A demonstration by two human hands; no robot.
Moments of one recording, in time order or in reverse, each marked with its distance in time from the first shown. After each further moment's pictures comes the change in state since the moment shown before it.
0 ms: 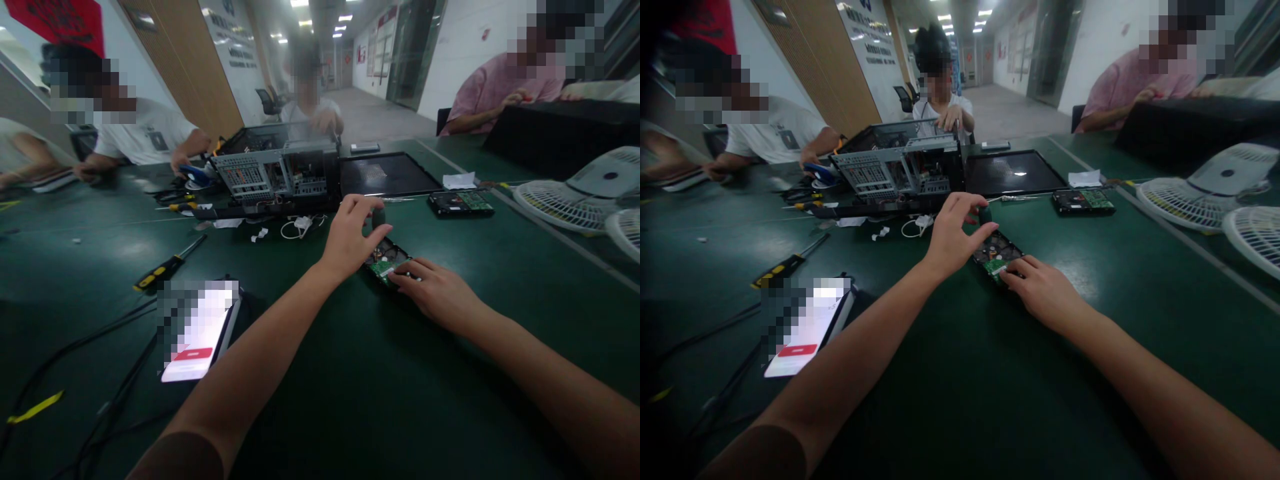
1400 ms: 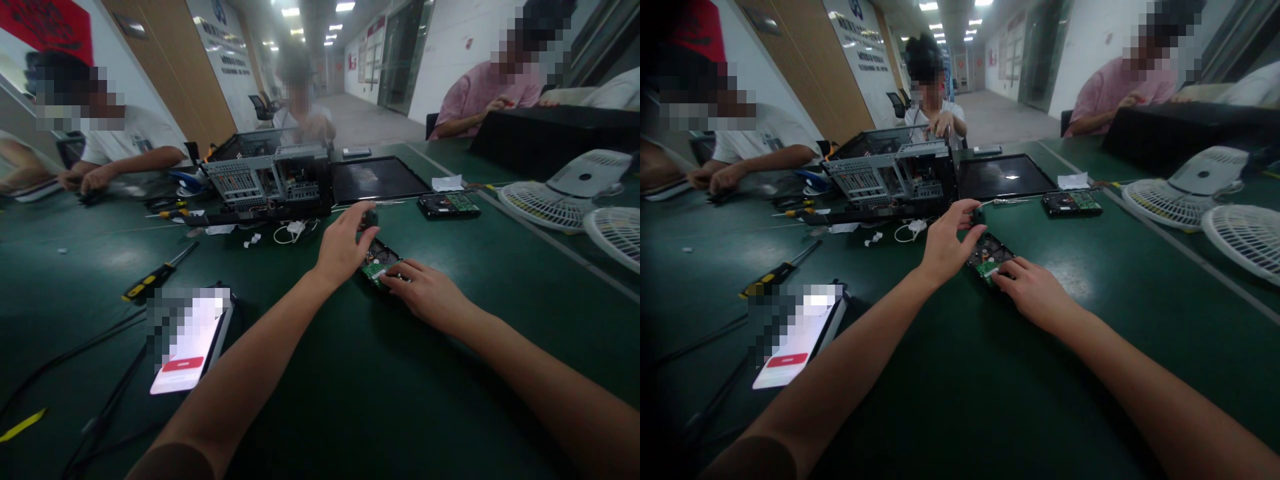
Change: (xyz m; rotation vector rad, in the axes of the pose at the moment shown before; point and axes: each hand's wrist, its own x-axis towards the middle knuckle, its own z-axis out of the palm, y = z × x) left_hand -0.004 0.003 0.007 -0.042 -0.027 0.011; right_hand 0.000 -0.001 -0.004 0.031 0.030 -0.002
